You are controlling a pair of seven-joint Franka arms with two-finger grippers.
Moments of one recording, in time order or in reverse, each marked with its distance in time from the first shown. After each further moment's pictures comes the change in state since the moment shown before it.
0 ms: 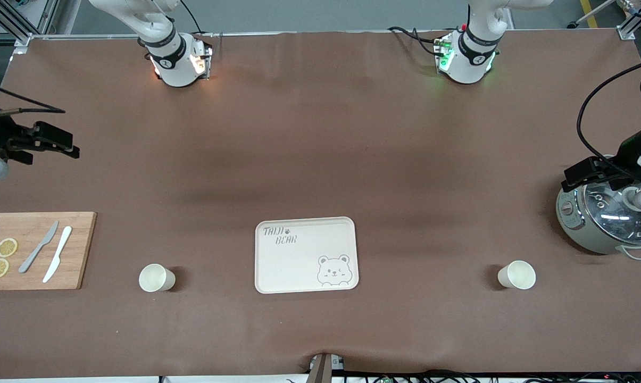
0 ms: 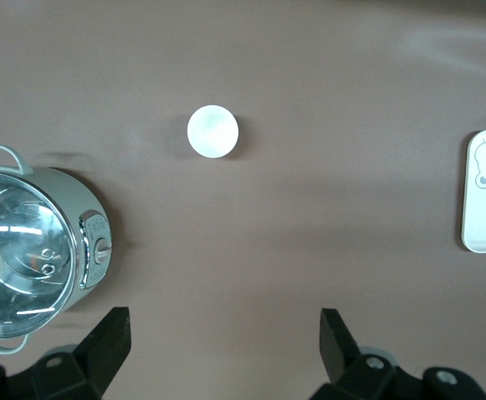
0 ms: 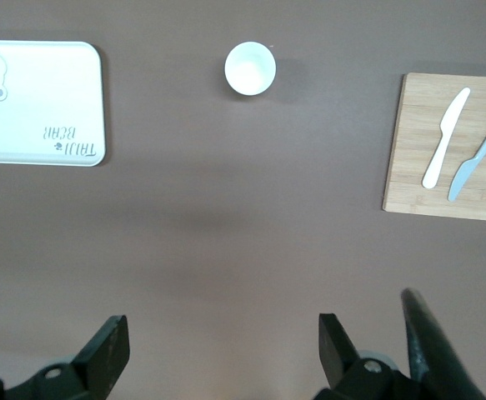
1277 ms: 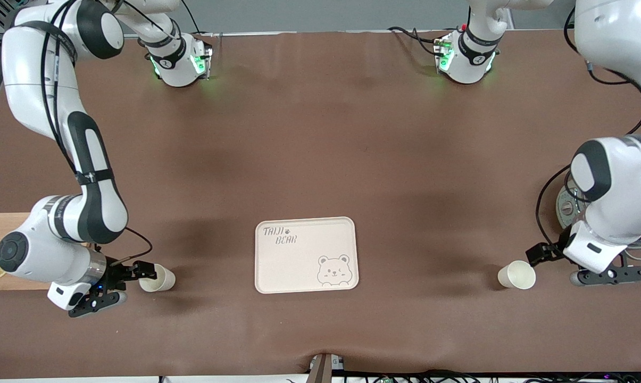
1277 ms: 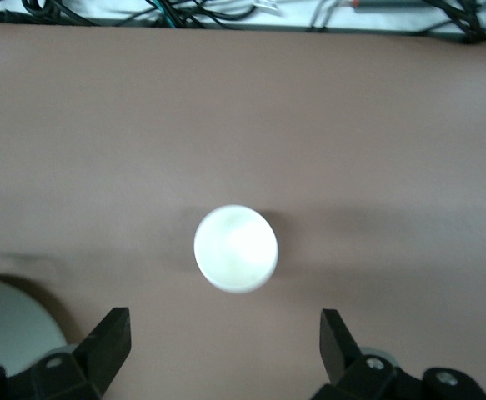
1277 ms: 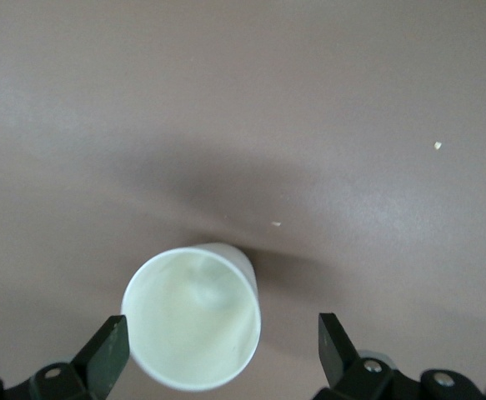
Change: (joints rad) left arm -0.002 0.249 0.021 -0.165 0.013 0.531 0.000; right arm -0.005 0.708 0.000 0.163 0.075 0.657 -0.306
